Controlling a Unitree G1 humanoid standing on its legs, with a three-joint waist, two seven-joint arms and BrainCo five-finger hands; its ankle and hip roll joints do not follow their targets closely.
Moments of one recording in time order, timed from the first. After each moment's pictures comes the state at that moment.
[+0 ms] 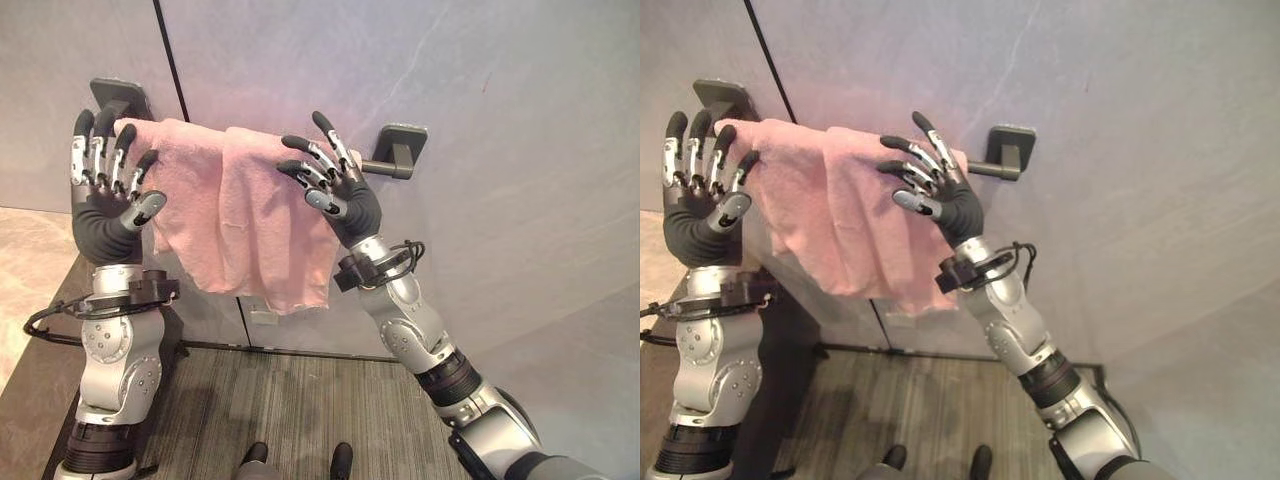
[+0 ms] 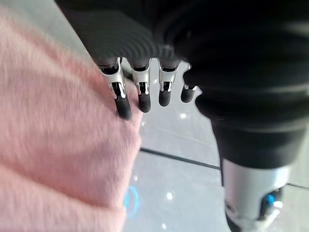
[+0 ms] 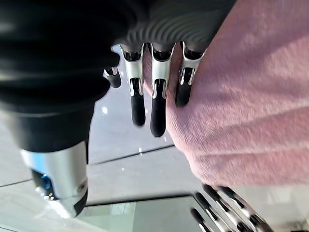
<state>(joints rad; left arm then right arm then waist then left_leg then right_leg) -0.11 0.51 0.11 -0.30 -0.61 -0.33 0.21 -0.56 -0.13 0.44 -0.03 0.69 -0.20 -0.03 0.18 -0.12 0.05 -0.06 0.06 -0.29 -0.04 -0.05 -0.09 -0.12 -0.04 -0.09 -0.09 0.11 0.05</state>
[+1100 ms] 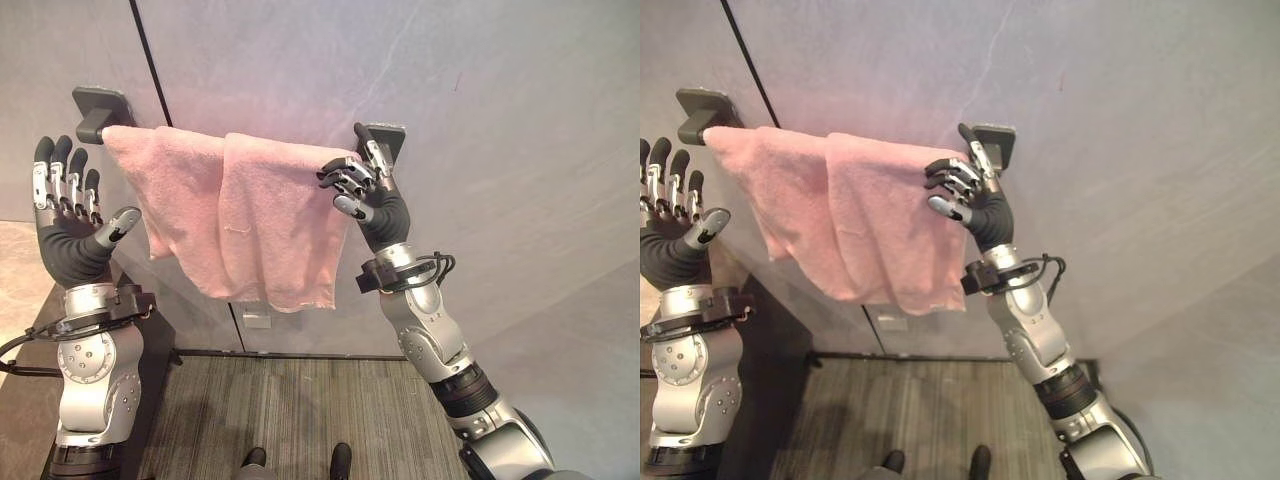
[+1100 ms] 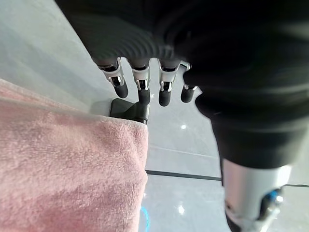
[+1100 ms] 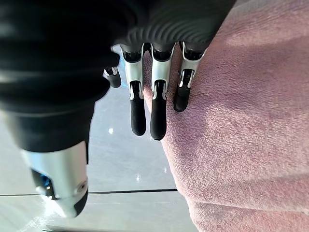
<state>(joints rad) -0.03 0.50 0.19 -0.29 -0.54 -0.32 0.25 -0.47 -0.17 0.37 -0.06 0.57 -0.20 -0.08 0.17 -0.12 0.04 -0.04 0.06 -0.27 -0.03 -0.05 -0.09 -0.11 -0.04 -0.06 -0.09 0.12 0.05</state>
